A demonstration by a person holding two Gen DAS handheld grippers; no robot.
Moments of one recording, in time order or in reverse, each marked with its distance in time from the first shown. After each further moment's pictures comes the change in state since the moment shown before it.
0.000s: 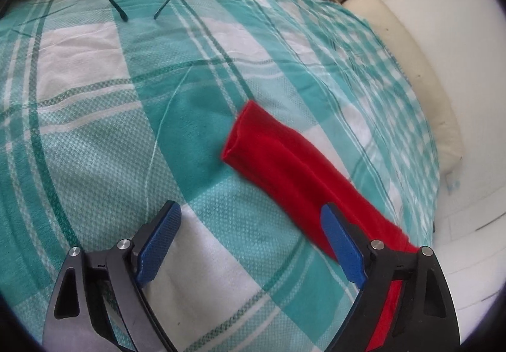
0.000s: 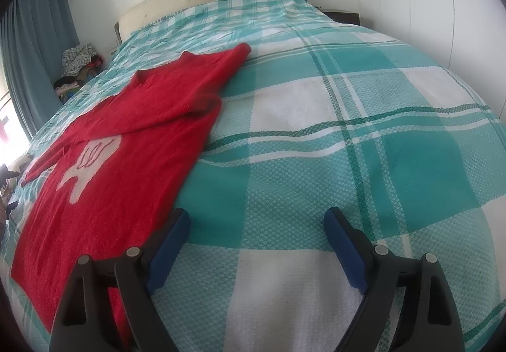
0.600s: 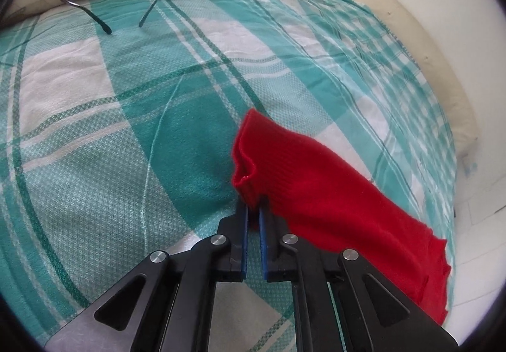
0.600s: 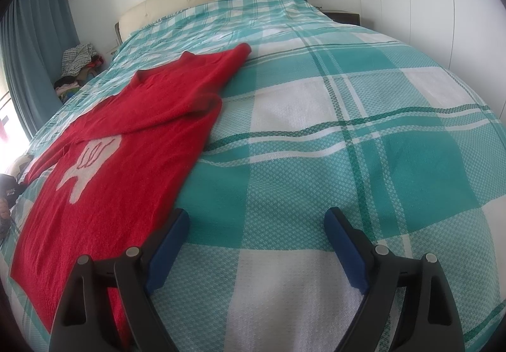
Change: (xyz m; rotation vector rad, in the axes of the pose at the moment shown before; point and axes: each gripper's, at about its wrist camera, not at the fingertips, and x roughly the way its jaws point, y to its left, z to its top) left arm 0.018 -0.006 0.009 0.096 0.015 0.087; right arm 0.001 0.000 0.000 0.002 0.000 0.003
